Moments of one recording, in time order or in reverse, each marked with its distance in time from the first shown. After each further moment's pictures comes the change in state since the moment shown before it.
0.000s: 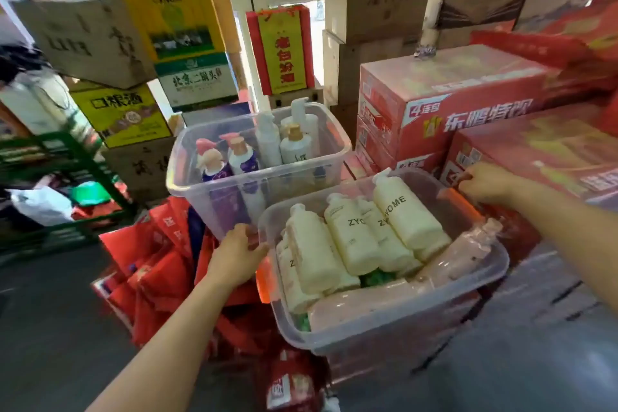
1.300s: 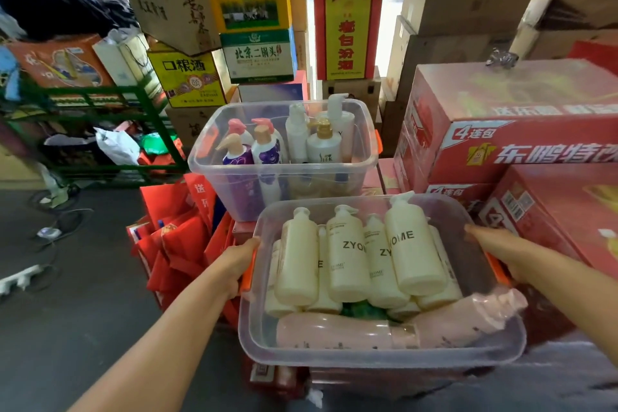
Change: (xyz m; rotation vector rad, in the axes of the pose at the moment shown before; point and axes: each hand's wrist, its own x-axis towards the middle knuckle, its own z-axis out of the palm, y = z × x) left_hand -0.006 0.022 0.028 -0.891 -0.047 -0.744; right_hand 0.032 0.008 0.039 0.728 -0.317 0.279
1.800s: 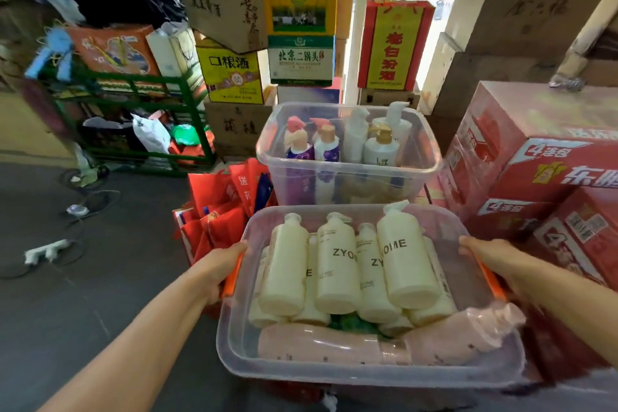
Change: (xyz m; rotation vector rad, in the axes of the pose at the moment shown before) left_hand -0.012 -0.032 -0.136 -0.091 0.001 0.010; right_hand -0.068 -0.030 0.099 -0.122 -0.015 -0.078
